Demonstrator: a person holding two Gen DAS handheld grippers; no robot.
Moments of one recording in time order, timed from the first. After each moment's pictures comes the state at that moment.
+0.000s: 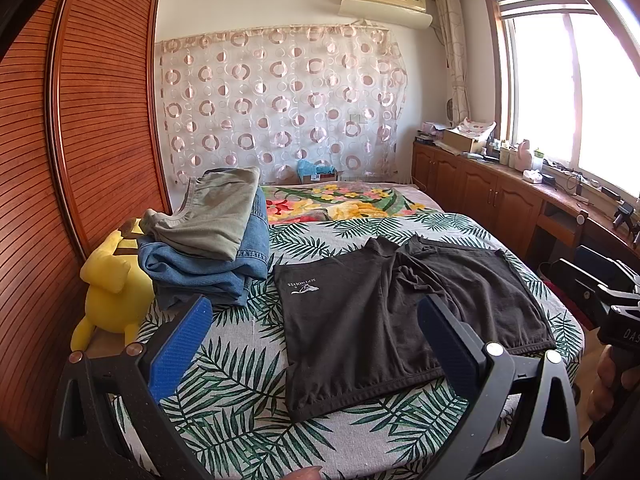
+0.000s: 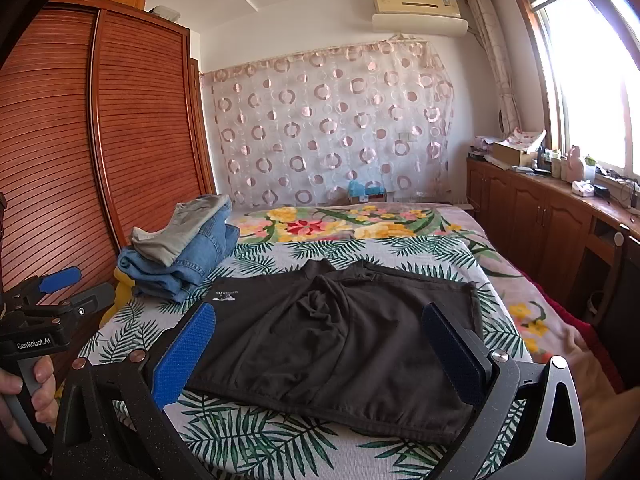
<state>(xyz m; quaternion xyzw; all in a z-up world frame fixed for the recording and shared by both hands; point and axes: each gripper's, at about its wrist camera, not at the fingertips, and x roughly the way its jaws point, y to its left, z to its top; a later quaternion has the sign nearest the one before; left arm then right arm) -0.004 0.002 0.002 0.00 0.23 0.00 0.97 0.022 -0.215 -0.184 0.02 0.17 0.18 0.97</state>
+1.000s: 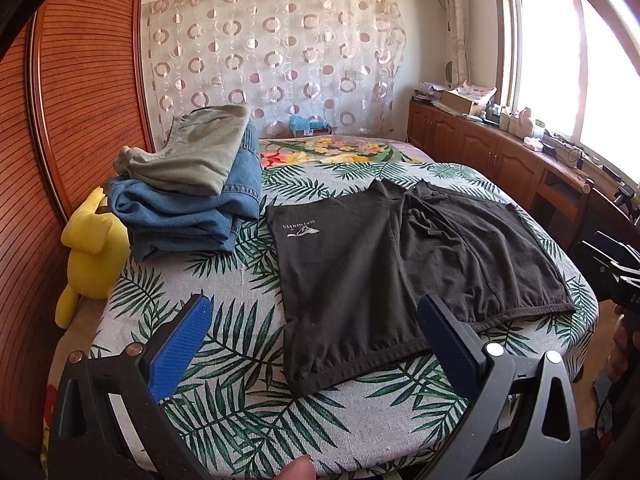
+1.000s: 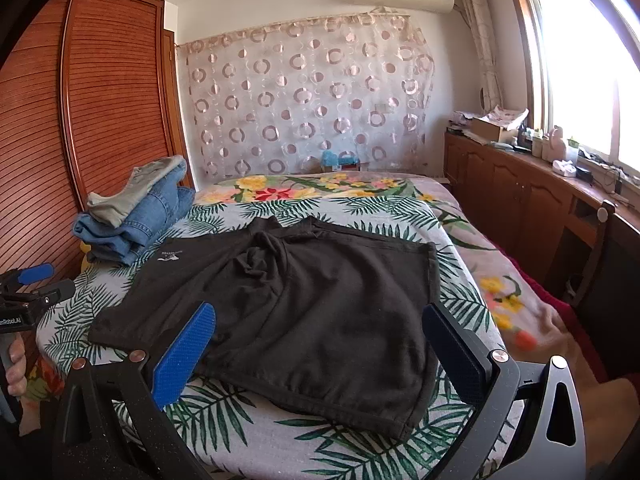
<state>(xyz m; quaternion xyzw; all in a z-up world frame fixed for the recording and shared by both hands) 0.023 0.012 -0.050 0.00 0.31 -0.01 0.95 0.045 -0.243 -0.208 0.00 0.23 0.14 0.96</state>
